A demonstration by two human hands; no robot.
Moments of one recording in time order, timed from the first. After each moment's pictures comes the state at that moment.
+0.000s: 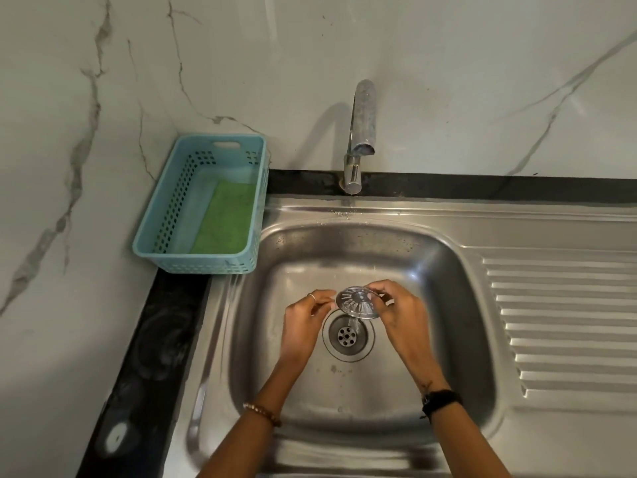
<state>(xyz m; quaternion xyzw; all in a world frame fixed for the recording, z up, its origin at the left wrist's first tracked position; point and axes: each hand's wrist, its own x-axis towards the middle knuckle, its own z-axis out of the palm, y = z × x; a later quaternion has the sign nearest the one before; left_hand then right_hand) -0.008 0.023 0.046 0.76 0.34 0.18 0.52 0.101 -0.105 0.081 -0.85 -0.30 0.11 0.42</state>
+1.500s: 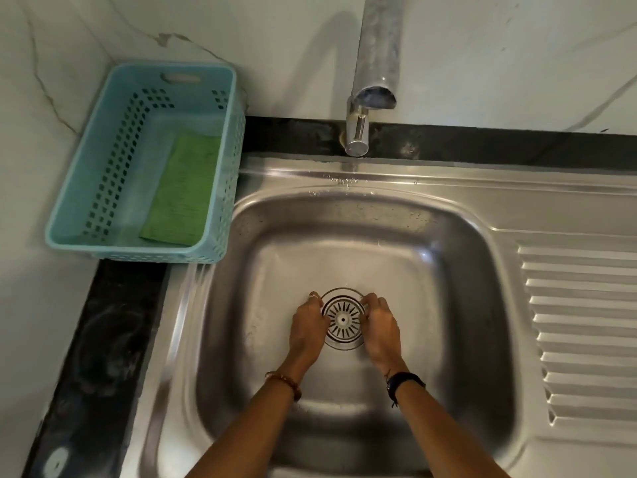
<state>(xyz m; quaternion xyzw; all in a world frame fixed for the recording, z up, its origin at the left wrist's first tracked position) 0.025 0.008 -0.044 0.77 0.48 -0.11 0.40 0.103 -0.095 -0.045 -0.92 -0.21 0.27 0.21</state>
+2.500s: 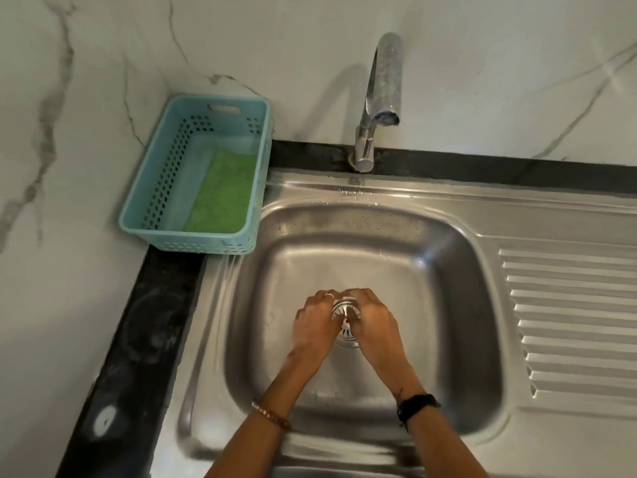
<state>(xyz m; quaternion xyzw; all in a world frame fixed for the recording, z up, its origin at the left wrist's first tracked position) -0.001 0.001 0.057 0.87 0.36 -0.06 0.33 0.066 -0.086 0.053 -0.88 -0.34 0.22 0.26</state>
